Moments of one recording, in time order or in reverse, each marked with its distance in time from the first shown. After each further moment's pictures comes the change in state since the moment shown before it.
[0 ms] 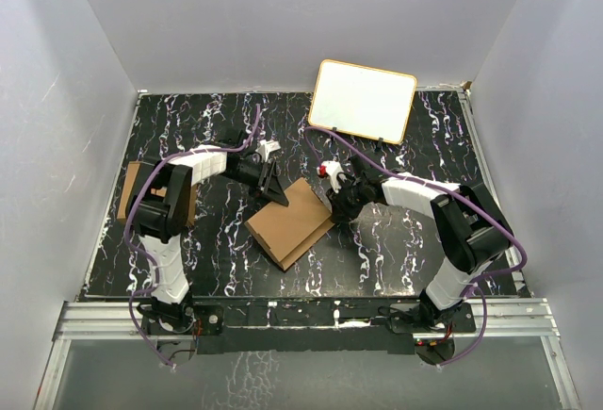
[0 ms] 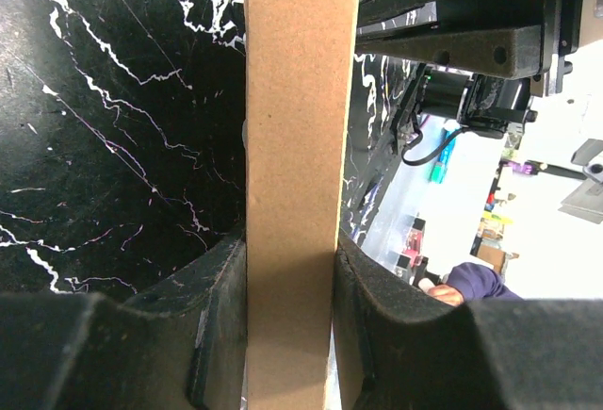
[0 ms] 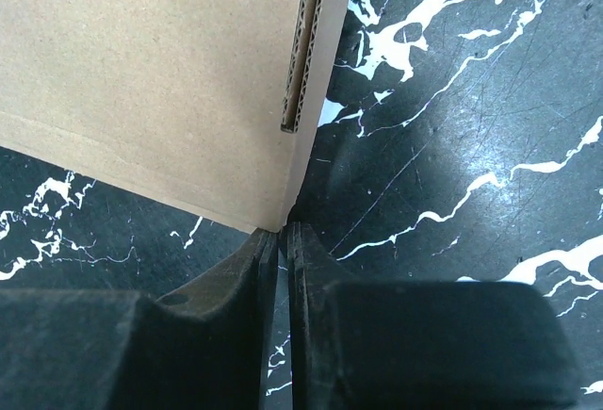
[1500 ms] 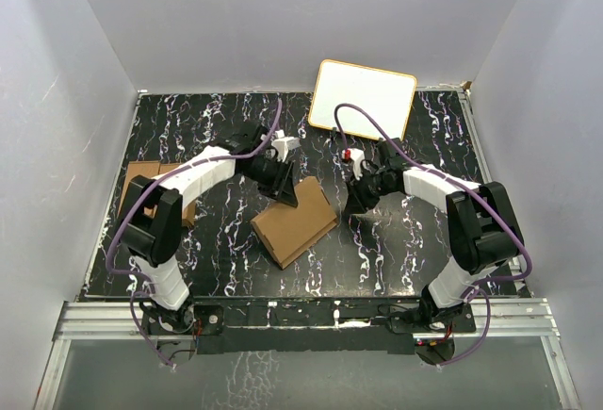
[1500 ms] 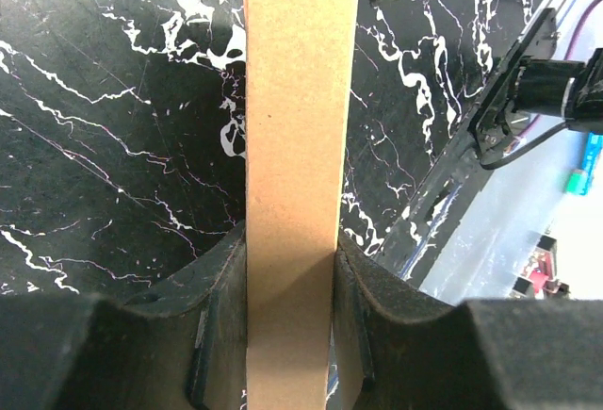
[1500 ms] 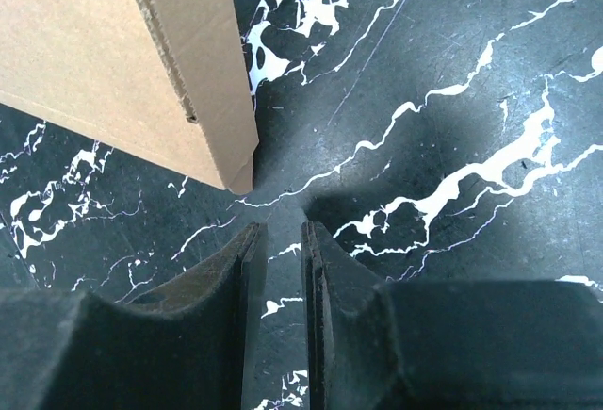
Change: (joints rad) left arm -0.163 -0.192 0.029 -0.042 -0.308 0.017; right arm -0.190 -0.034 0.028 -0.107 -0.181 -0.045
